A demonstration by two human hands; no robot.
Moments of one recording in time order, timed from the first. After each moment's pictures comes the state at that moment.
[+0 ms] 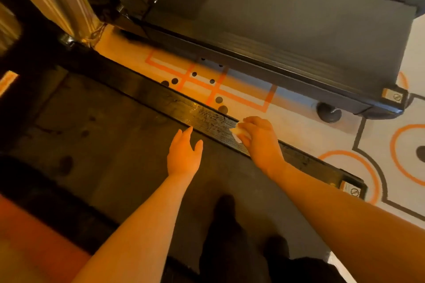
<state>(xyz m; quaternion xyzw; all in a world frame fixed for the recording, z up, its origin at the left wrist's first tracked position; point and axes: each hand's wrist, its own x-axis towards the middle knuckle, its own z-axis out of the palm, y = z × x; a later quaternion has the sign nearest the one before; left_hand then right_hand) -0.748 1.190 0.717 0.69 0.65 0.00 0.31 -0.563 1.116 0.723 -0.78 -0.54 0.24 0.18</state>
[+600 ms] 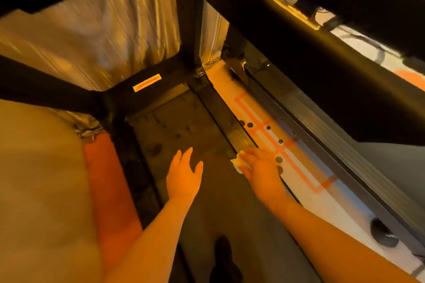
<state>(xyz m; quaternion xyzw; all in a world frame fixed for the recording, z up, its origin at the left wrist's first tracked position) -0.916 1.211 0.979 0.52 0.82 0.13 0.23 -0.714 1.229 0.979 -0.60 -0.72 0.30 0.16</state>
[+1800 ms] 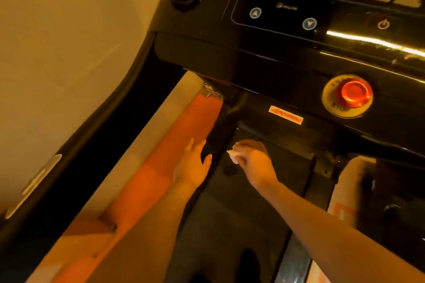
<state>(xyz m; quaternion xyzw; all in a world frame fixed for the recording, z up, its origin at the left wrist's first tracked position) -1.239 1.341 1.067 0.15 0.94 0.22 0.19 -1.163 1.510 1.065 -0.18 -0.94 0.28 -0.05</state>
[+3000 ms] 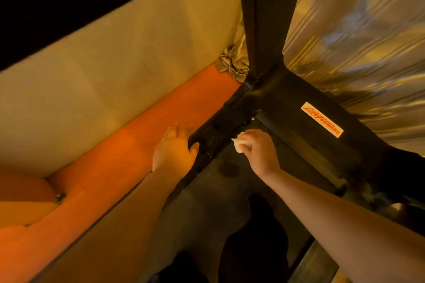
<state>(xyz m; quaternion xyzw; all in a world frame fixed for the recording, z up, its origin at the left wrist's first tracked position) -1.336 1.322 0.800 0.07 0.96 0.18 0.18 -1.303 1.544 0.772 -0.07 -0.97 0.21 -0.03</state>
